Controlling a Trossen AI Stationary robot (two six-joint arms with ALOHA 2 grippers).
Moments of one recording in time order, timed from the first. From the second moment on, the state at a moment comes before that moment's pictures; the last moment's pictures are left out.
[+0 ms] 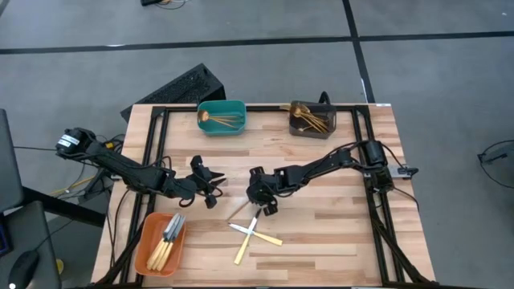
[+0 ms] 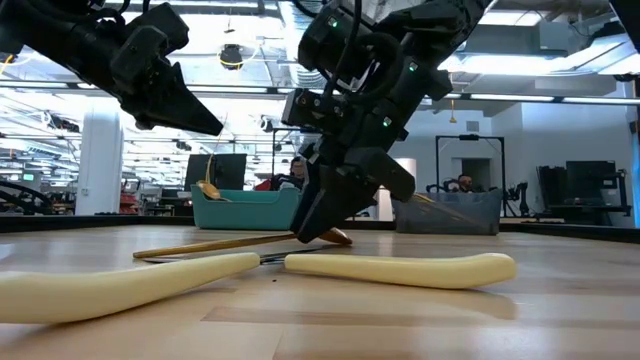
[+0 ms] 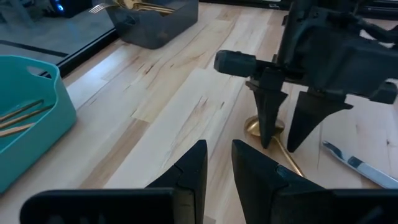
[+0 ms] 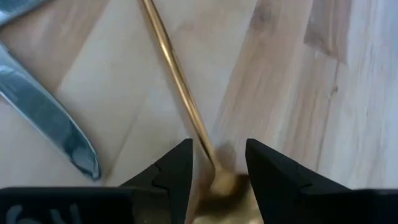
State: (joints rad) left arm -0.32 1.13 0.44 0.10 -0.66 -0.36; right arm 0.10 2.04 1.27 -0.15 0.06 -0.32
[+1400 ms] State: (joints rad) left arm -0.32 1.13 0.44 0.10 -0.66 -0.36; right arm 0.06 2.03 1.27 -0.25 0.05 0.02
